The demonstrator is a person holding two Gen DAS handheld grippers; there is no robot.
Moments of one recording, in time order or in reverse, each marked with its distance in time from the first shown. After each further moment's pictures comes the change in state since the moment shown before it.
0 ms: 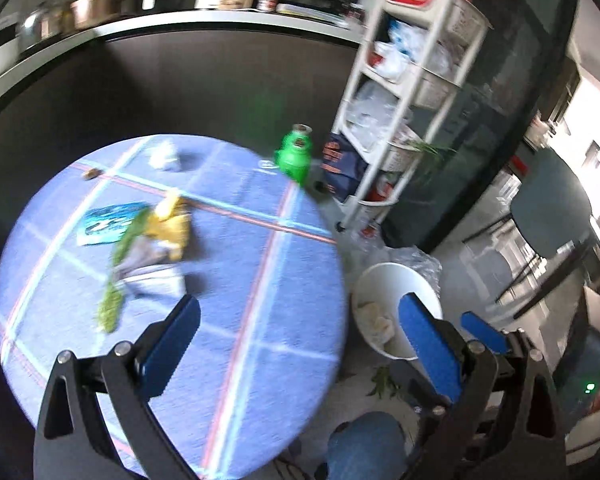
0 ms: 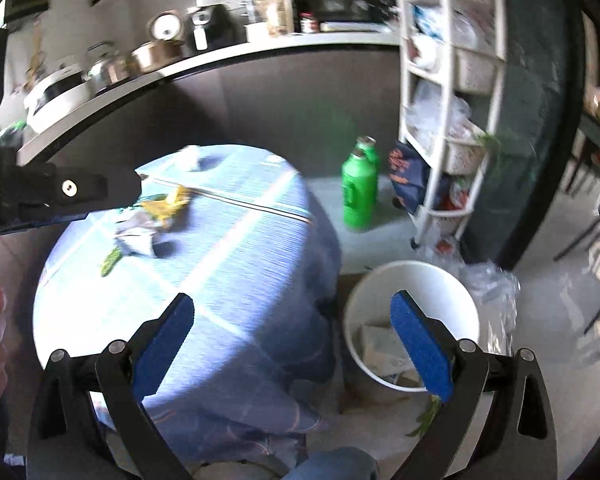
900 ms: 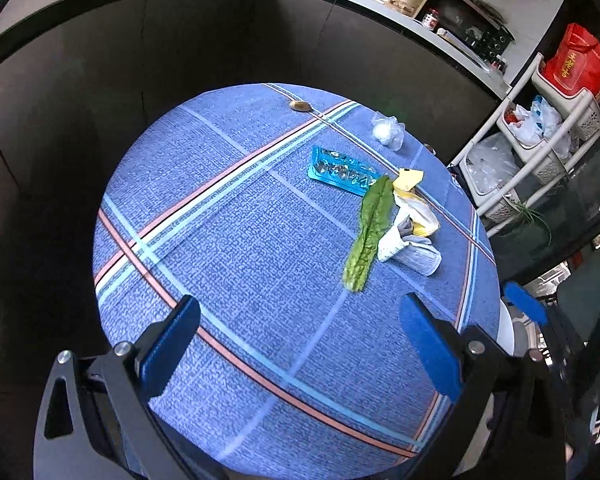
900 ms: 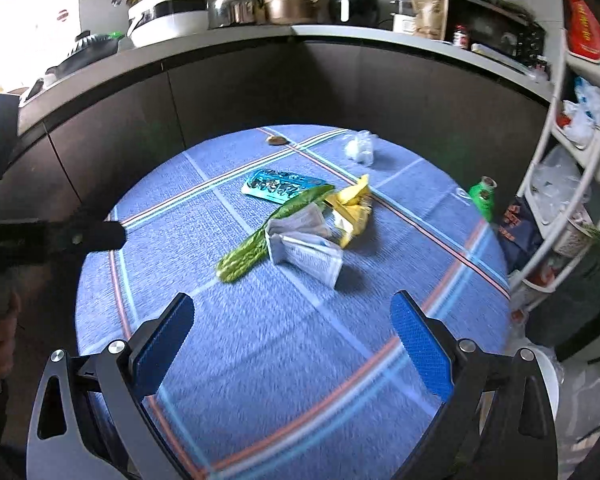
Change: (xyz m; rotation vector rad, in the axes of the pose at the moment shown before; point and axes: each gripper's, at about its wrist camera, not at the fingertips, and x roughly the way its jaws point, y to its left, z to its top) left arm -0.033 0.239 -0.055 -0.362 0.026 0.154; right arm 0.087 0.178 0.033 -0.305 0.090 0.214
